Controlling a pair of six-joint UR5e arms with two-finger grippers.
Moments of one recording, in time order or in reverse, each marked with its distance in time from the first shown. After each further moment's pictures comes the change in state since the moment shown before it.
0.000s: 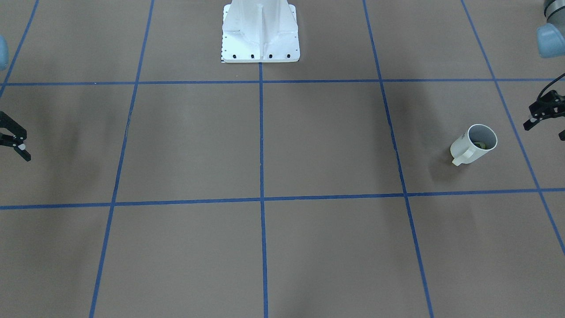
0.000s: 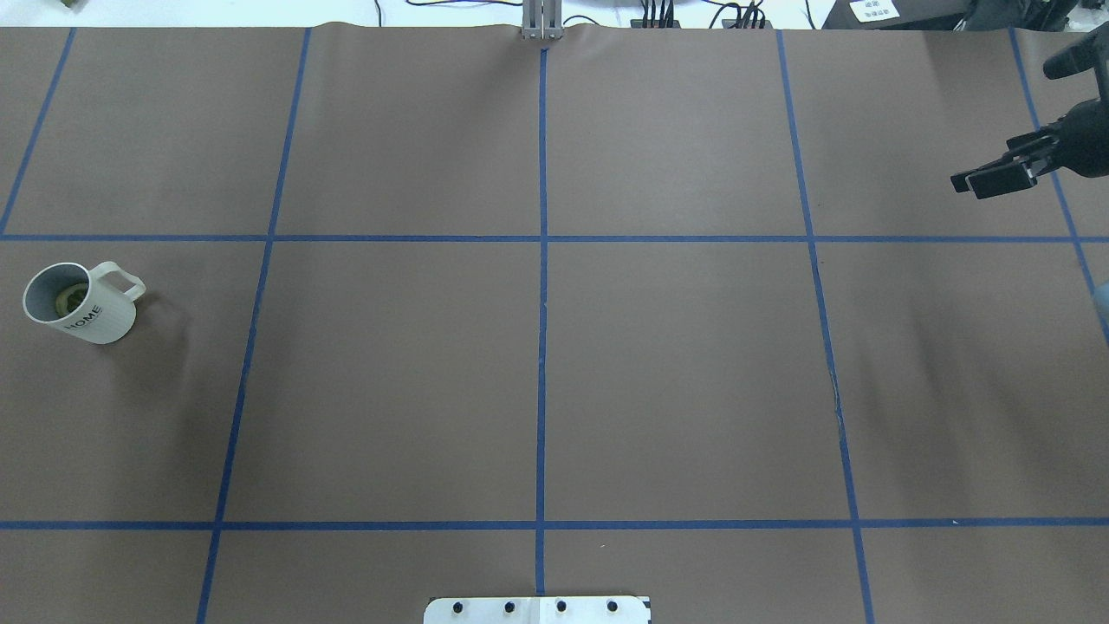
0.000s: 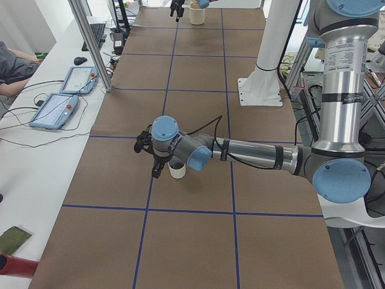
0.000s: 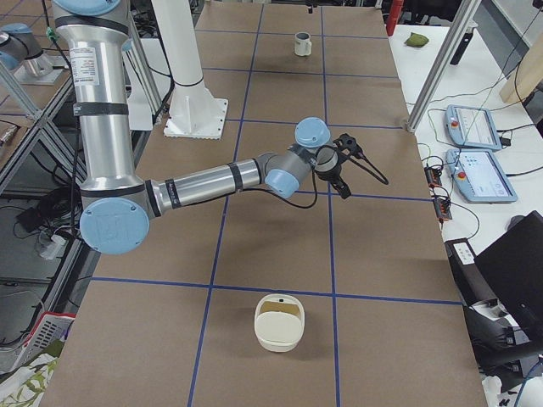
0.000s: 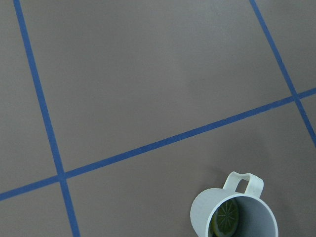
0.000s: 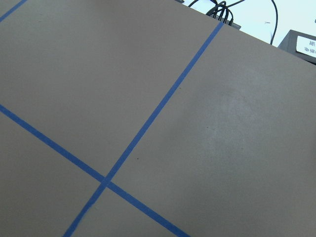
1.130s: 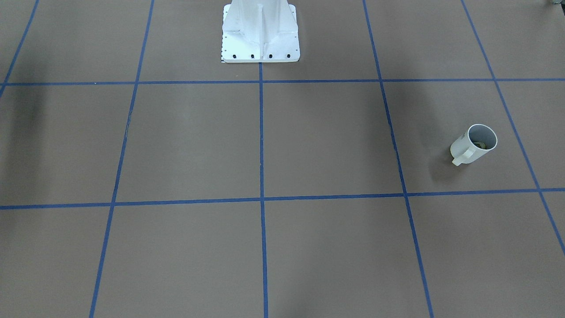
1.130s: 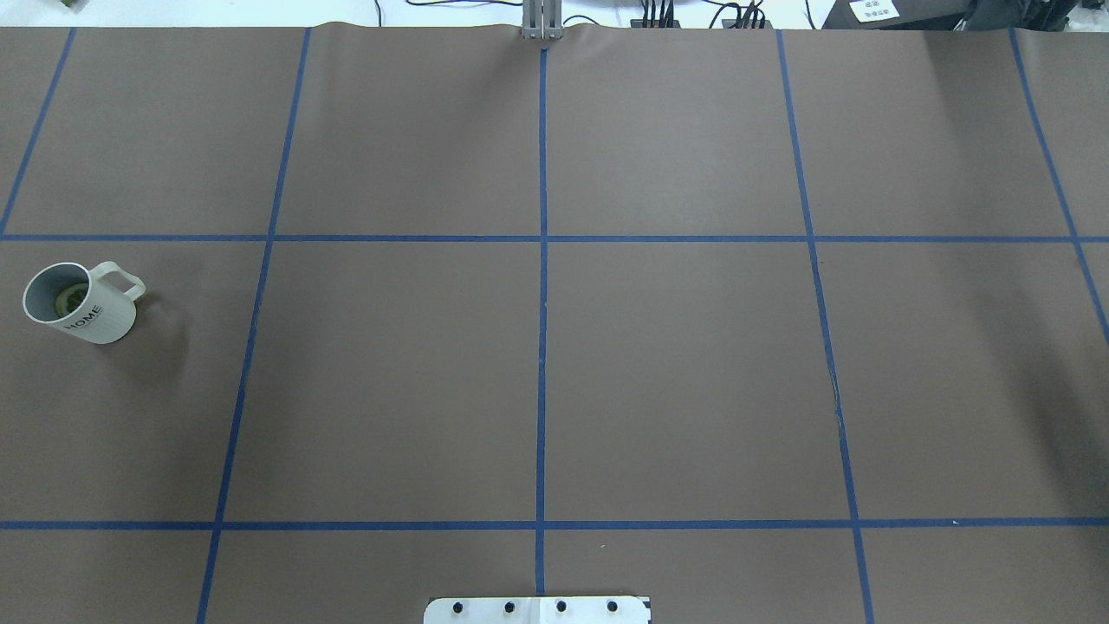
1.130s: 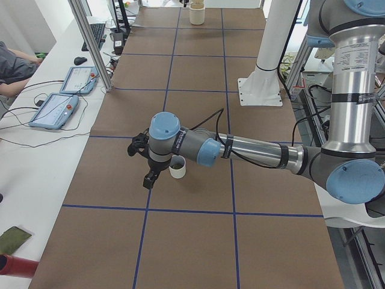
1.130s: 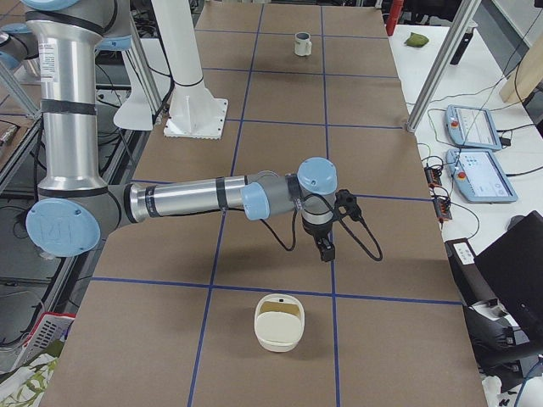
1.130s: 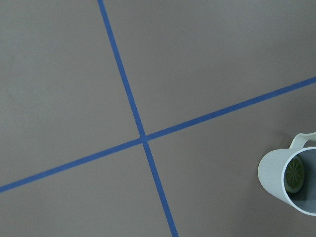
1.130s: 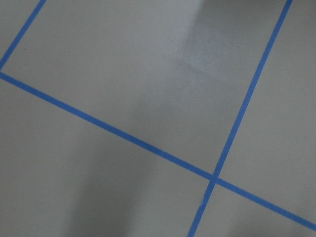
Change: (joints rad) left arm -0.219 -0.028 -0.078 0.296 0.021 0.483; right arm 0.292 -0.094 -0.008 -0.371 0.124 -0.382
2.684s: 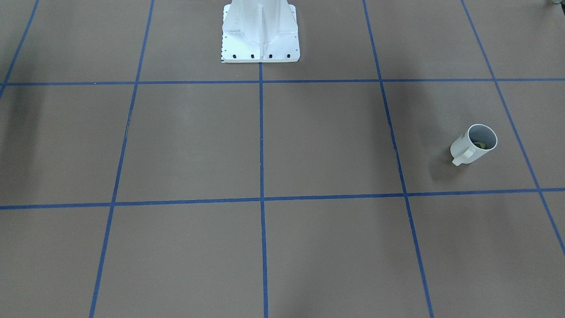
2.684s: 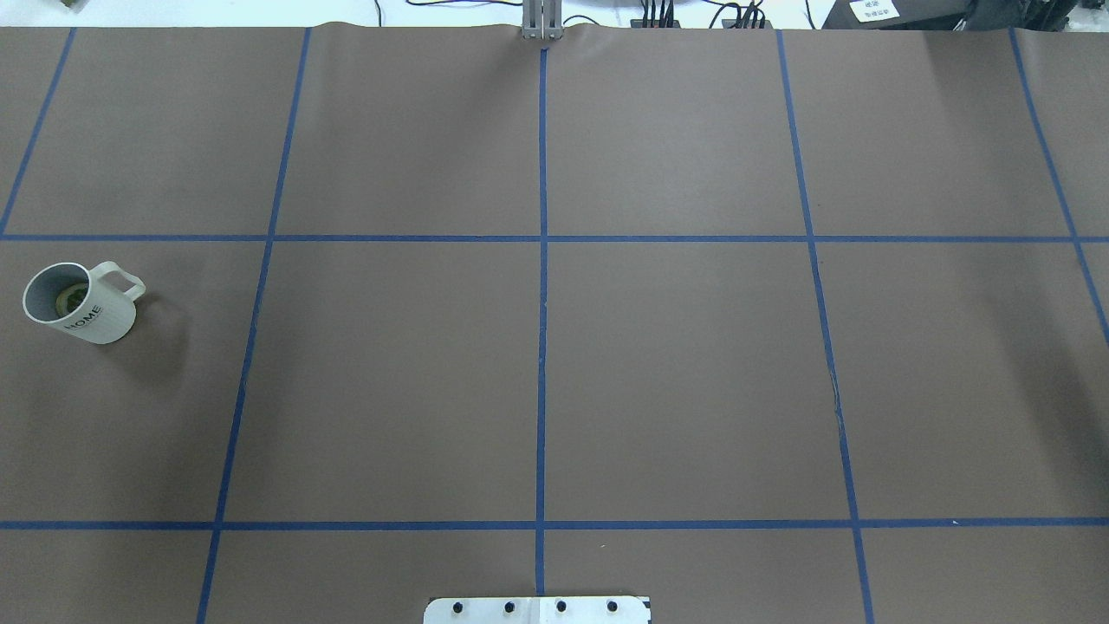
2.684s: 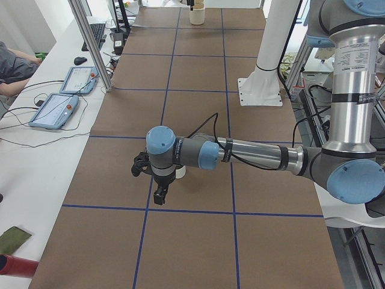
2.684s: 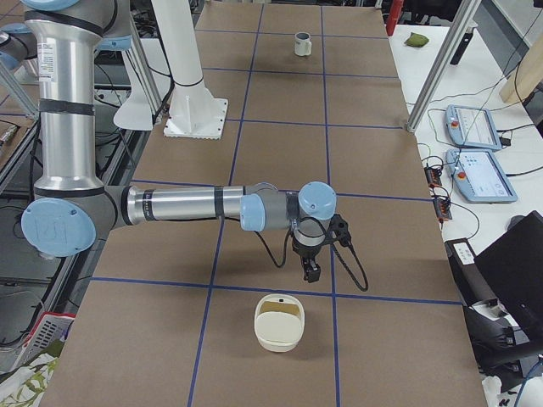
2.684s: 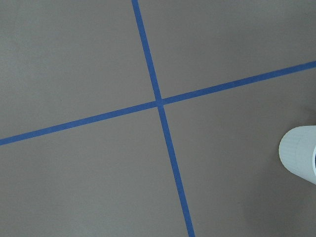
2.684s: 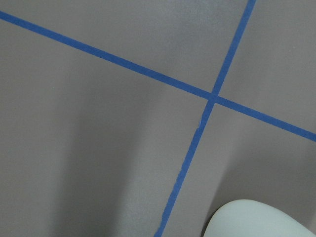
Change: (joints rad) left arm 0.001 0.013 0.035 0.235 0.017 0.012; right arm 0.005 -0.023 -0.064 -0.270 0.024 -0.158
